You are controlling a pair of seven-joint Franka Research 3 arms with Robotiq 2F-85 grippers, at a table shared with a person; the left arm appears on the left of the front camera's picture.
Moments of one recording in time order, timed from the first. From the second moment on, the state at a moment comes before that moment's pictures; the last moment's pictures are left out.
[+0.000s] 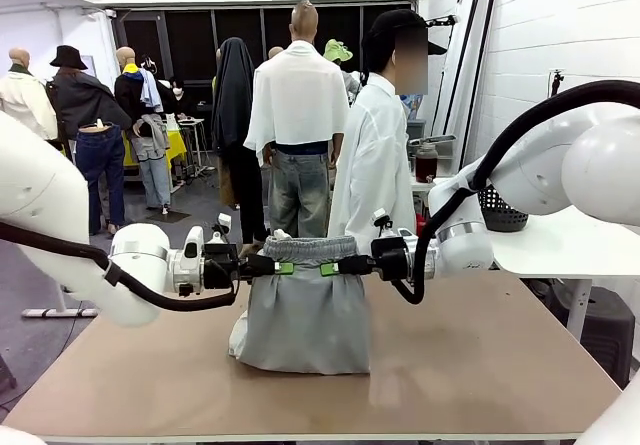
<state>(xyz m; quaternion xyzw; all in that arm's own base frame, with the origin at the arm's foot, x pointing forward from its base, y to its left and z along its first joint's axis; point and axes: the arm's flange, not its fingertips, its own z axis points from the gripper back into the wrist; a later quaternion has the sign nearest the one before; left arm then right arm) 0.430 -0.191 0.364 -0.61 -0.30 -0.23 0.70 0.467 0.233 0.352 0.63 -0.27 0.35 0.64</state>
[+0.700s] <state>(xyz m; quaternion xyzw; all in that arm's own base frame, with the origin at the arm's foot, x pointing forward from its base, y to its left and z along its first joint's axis) 0.434 -0.197 0.362 -0.61 -0.29 -0.23 0.70 0.474 0.235 0.347 0.63 -0.26 0.34 0.65</state>
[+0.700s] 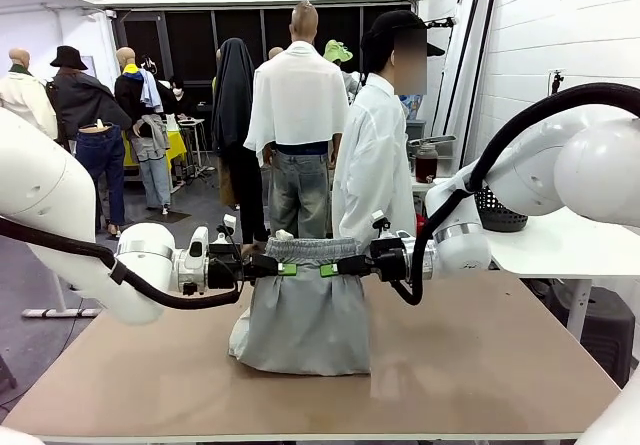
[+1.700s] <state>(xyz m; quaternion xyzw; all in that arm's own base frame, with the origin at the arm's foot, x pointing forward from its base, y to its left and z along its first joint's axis) 0.476 -0.191 0.291 -0.60 -0.21 -0.10 0.77 0.498 0.242 0.275 0.64 -0.19 0.25 0.70</state>
